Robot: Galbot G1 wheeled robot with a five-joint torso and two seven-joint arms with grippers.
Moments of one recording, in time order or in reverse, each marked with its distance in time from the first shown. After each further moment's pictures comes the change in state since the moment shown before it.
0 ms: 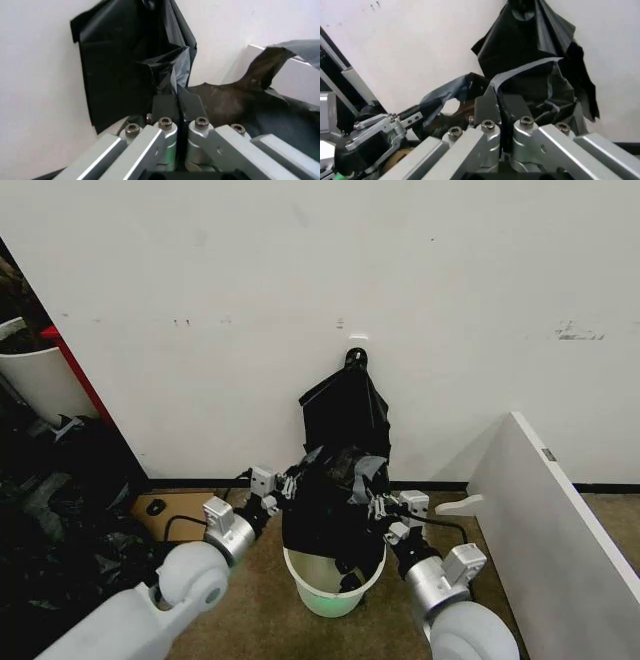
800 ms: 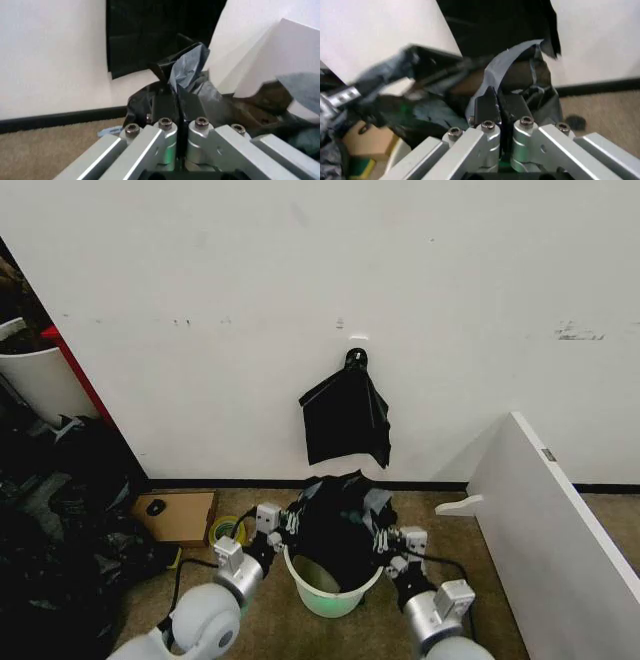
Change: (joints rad) left arm 0.218 -0.083 -0.056 0.031 0.077 -0.038 -0.063; right arm -0.145 0.088 -0.014 -0.174 -0.131 0.097 0.016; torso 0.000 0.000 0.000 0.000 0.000
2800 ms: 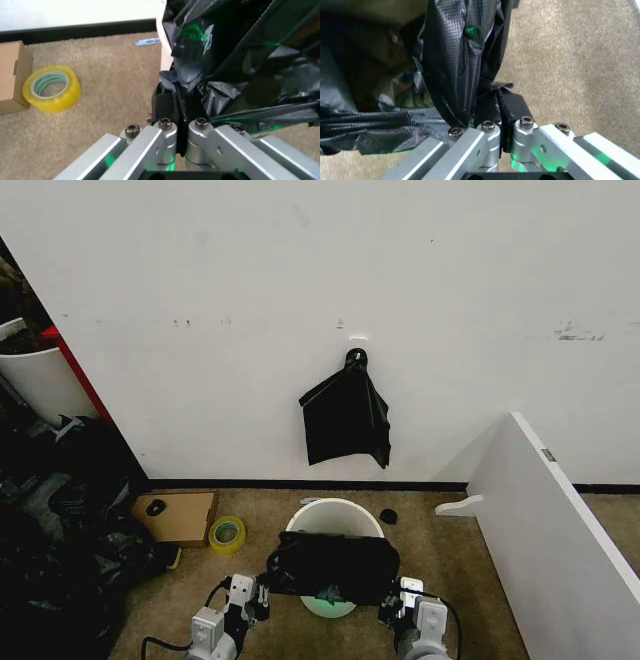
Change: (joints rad) left arm 0.338 0.078 -0.091 -0.140 0.092 0.193 -0.154; right arm 0.035 0.019 -0.091 0.056 0.223 -0.554 0.528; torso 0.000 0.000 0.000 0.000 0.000
